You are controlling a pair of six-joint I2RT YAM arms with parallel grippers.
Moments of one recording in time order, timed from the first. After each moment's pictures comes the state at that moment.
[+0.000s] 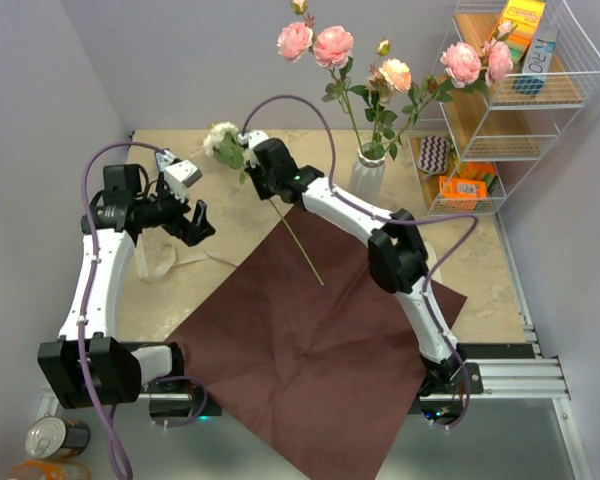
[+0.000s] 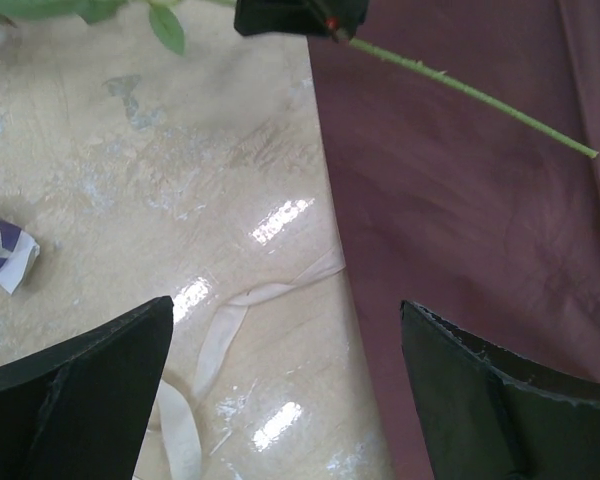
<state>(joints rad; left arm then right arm) 0.11 1.21 1.14 -0.77 0.69 0.52 0.76 2.37 2.10 -0.38 0.12 0.10</state>
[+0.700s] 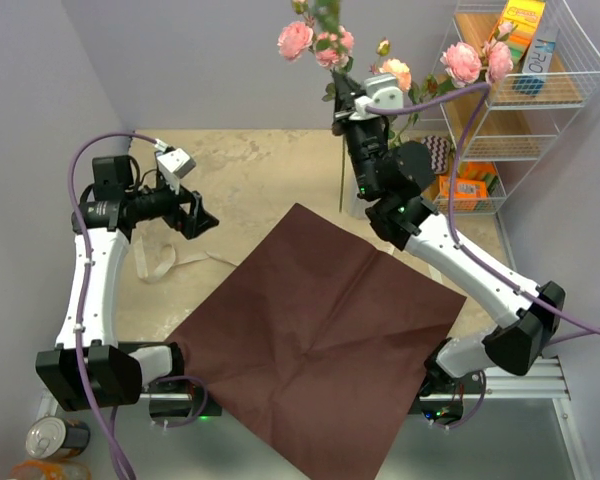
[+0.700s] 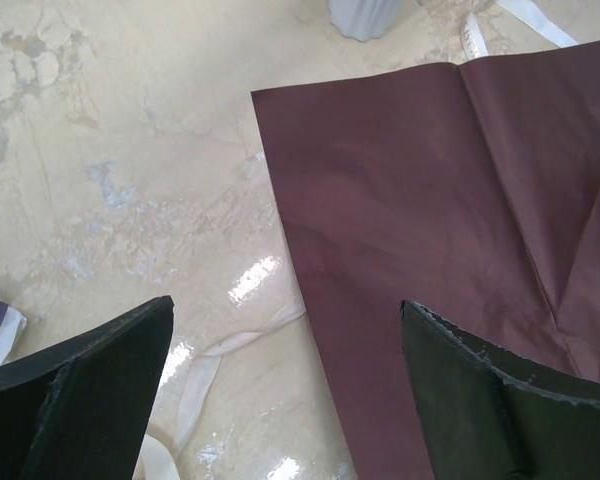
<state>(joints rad) 0.12 1.19 1.23 -0.79 0.86 0.48 0.77 1.43 1.48 0.49 0.37 -0.30</state>
